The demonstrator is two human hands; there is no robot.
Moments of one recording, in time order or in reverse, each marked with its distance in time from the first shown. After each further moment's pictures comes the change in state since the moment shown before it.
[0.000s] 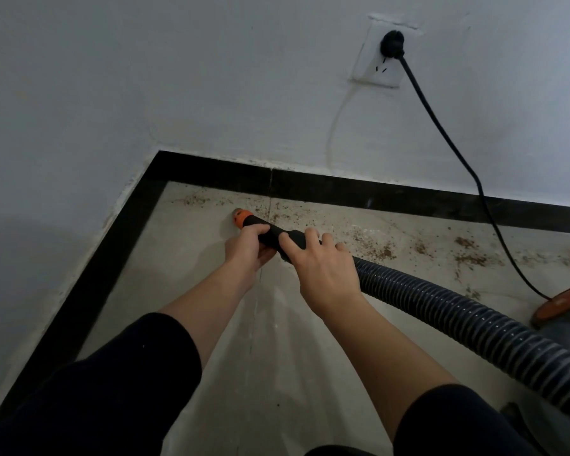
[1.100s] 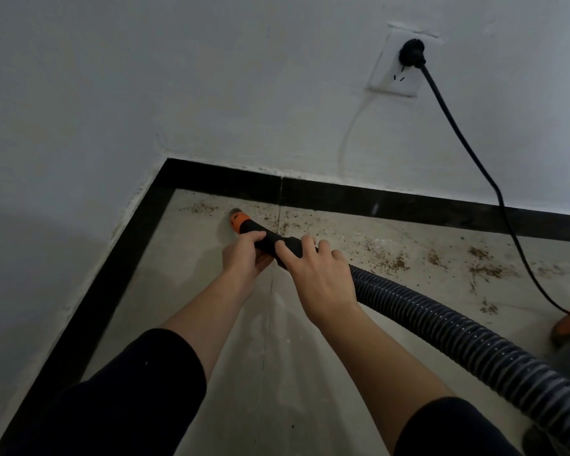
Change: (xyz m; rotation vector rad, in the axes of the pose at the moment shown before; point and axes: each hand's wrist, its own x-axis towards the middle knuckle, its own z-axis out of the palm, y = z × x) left_hand 0.022 0.013 -0.018 -0.058 0.035 0.001; right_hand 0.024 -0.021 0.007 -0.014 -0.002 -0.019
